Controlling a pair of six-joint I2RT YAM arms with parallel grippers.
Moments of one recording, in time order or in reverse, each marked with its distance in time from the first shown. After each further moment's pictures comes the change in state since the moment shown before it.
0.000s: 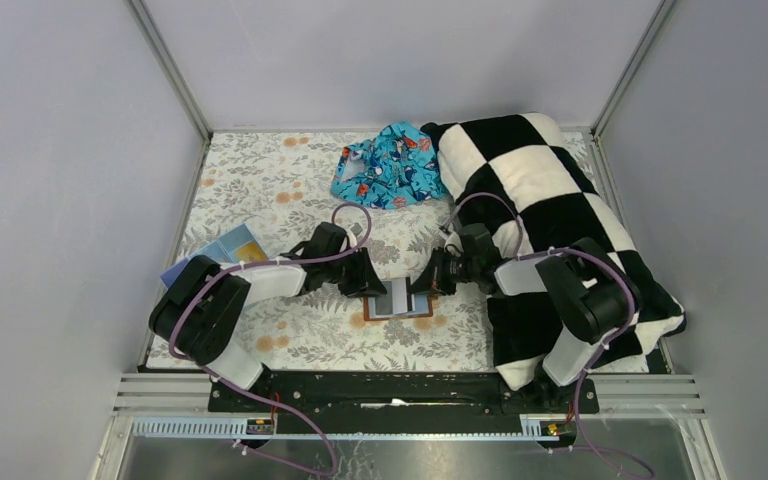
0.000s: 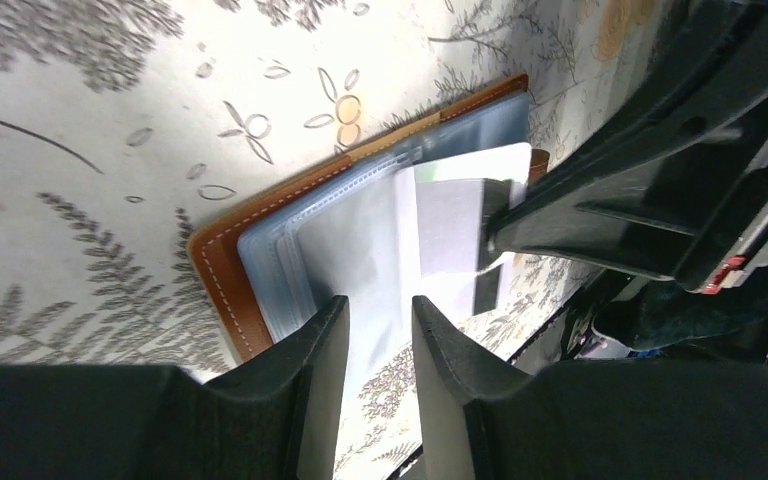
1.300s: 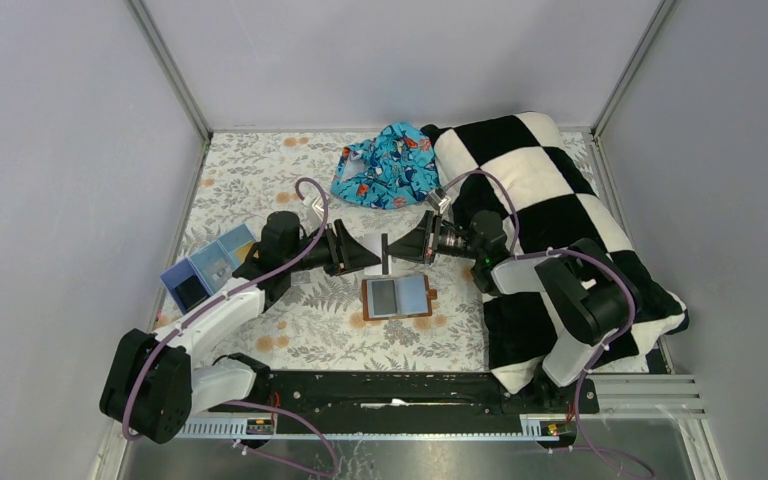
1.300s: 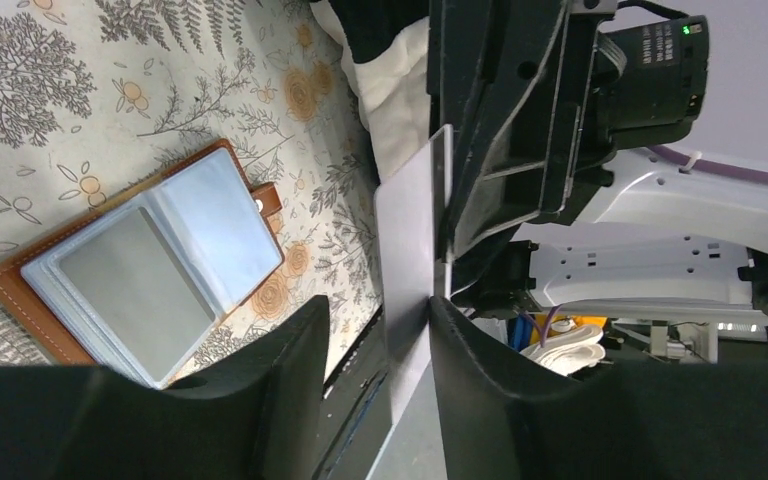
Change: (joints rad) left arm 0.145 -0.423 -0.068 0.136 0.241 -0.113; right arm 0.026 -0.035 0.042 0.740 -0.172 0.519
